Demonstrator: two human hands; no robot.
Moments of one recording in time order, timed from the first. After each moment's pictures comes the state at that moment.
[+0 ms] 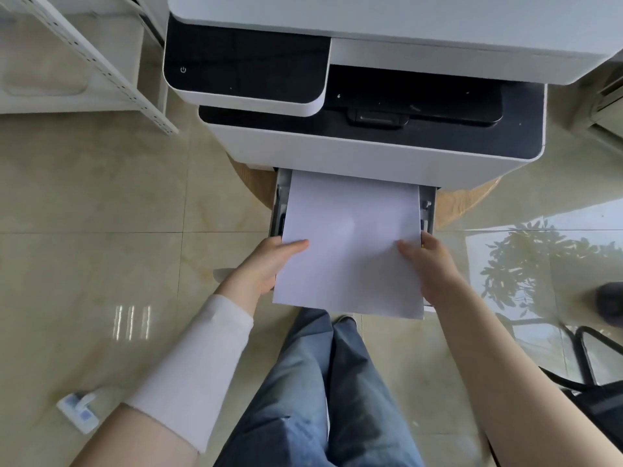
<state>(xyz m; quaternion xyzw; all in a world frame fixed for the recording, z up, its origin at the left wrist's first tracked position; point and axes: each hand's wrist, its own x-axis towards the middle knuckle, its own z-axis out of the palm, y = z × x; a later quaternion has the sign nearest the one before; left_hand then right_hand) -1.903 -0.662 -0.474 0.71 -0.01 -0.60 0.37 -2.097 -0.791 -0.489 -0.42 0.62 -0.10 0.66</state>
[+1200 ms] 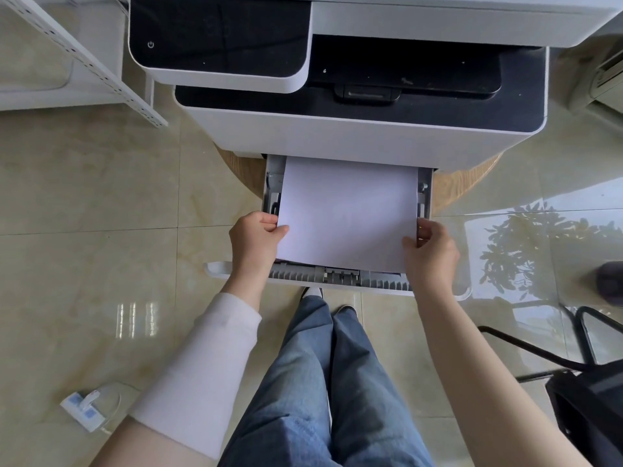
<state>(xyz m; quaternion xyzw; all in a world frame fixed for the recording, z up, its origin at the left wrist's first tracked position) -1.907 -0.668 -0.474 0.90 -0.17 -0.30 0.28 -2.100 -0.771 -0.487 -0.59 0.70 -0.12 0.39</state>
